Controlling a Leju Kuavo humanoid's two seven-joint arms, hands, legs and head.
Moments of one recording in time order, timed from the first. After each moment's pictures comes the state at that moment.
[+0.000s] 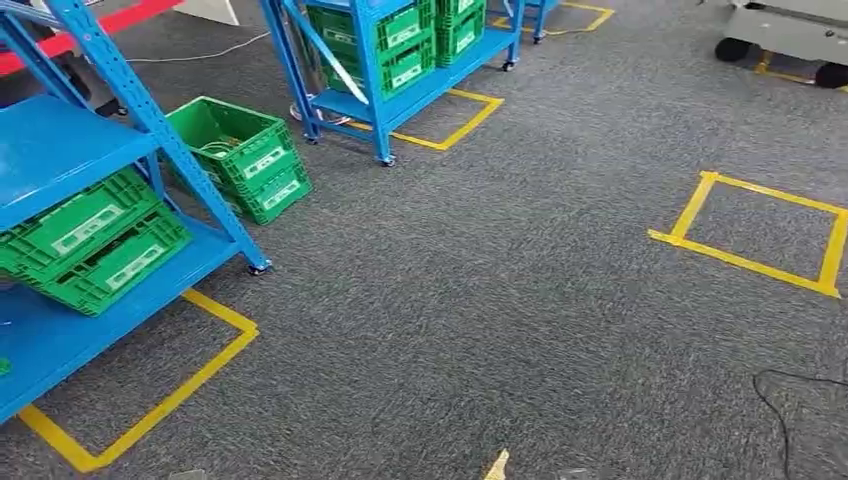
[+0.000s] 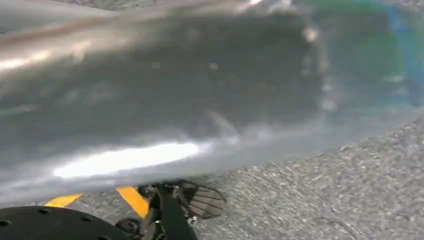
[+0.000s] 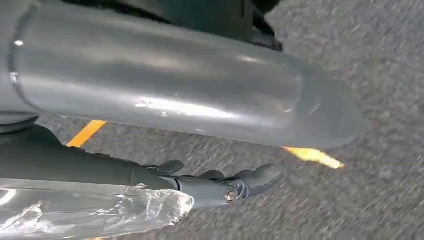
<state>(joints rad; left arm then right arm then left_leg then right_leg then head) -0.05 -0.20 1.13 -0.26 -0.55 0.20 -0.47 -0.06 0.17 -1.24 -0.23 1.21 0.02 -0.49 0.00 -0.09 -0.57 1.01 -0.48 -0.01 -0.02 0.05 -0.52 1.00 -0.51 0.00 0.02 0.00</state>
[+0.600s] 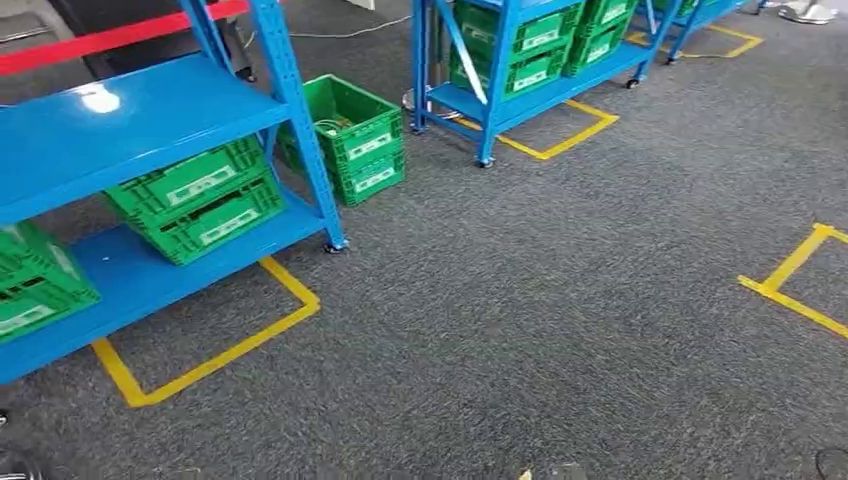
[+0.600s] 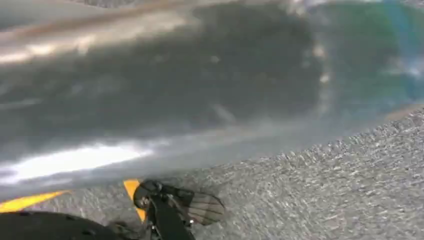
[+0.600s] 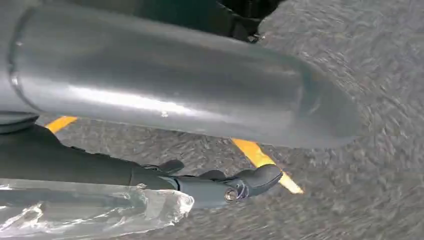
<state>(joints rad) -0.06 -0.21 1.13 -0.26 -0.56 0.20 -0.48 -0.07 0.17 -1.24 -0.23 1.21 0.02 -0.49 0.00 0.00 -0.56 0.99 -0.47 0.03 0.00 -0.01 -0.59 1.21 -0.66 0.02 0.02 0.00</state>
